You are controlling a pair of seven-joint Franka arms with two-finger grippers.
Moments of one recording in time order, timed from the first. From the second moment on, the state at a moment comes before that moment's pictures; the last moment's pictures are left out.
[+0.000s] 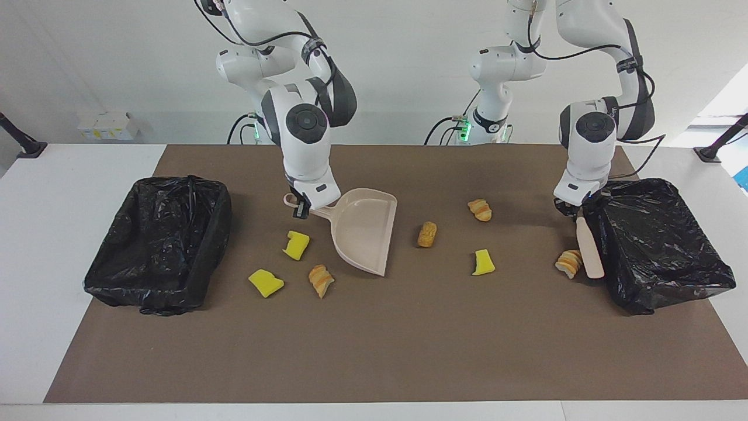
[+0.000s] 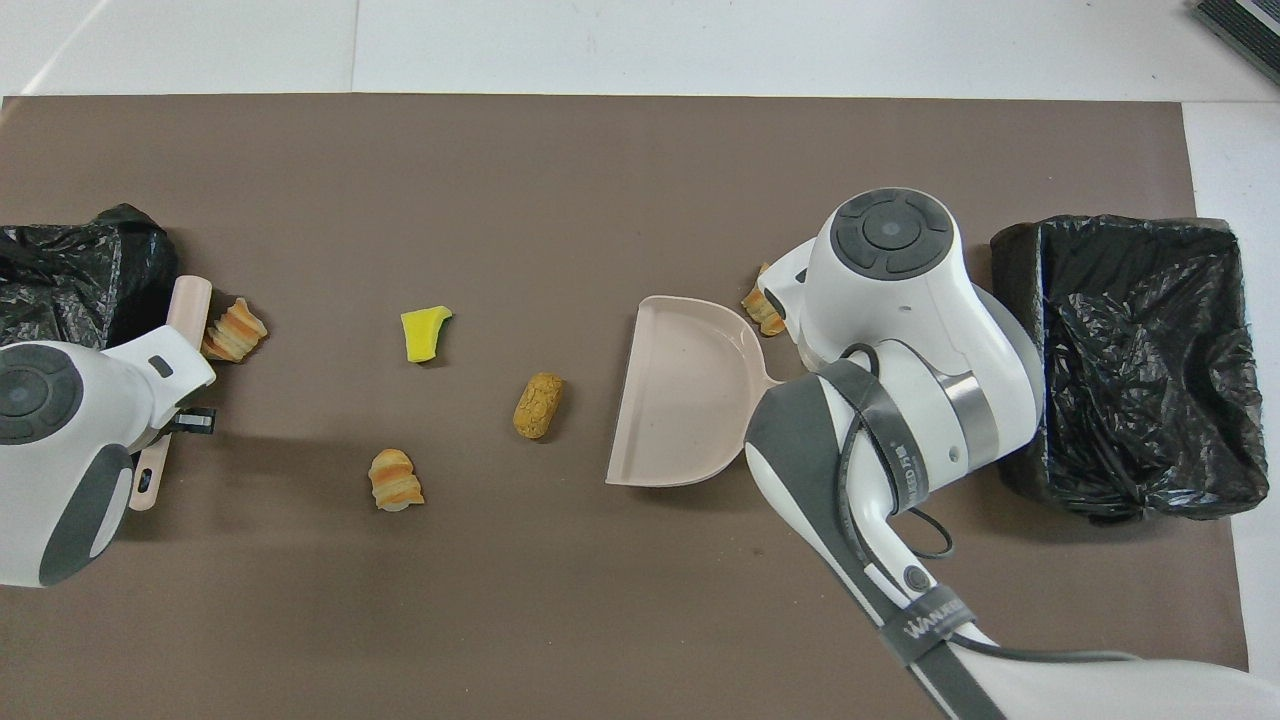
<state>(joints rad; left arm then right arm) 0.03 -0.02 0.01 -2.32 0.43 2.32 -0.09 0.39 0.23 0.00 -1.75 -0.08 1.71 -0.96</state>
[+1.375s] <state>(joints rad) -0.56 0.00 -0.02 -2.33 0.00 2.36 -0.23 0.45 0.19 0.00 -1.94 -0.09 1.97 -0.77</state>
